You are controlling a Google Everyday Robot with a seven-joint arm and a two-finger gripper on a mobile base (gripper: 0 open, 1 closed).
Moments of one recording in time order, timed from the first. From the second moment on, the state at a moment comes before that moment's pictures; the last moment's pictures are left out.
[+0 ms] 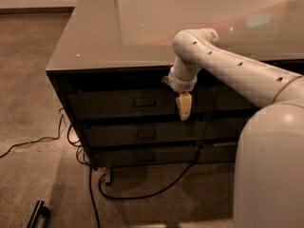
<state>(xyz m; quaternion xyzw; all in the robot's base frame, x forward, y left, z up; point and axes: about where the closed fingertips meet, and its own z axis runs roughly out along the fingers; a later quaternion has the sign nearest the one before) 0.688 -0.103 0.676 -0.82 0.57 -0.01 0.11</state>
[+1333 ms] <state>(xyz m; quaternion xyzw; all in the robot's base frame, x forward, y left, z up) 0.684 -0.101 0.639 -0.83 0.55 0.00 0.07</state>
